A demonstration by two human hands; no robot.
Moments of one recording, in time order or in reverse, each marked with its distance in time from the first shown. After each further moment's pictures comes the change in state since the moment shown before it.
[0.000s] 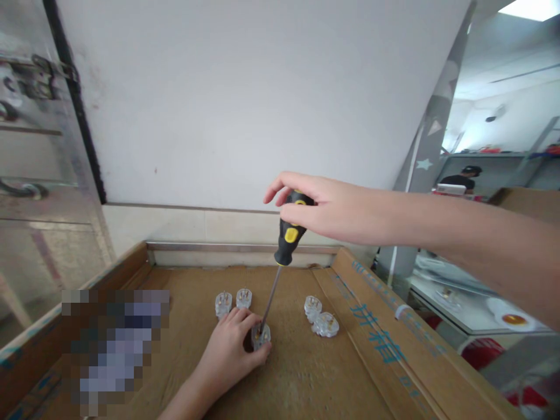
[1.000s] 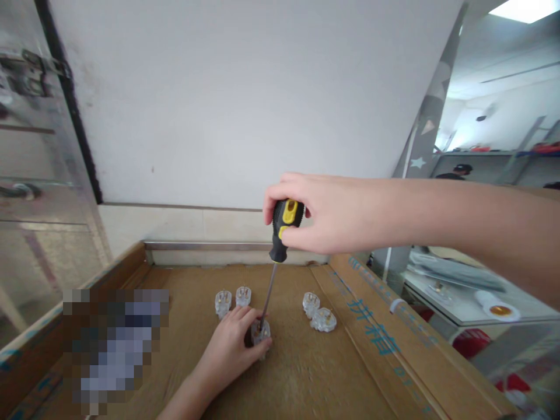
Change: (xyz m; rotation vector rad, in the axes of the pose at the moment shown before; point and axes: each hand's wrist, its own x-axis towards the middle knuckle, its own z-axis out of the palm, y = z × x) left_hand 0.001 -0.003 0.001 -0.096 0.018 0.055; right_hand 0.001 -0.011 -0.006 -0.264 -0.107 -0.071
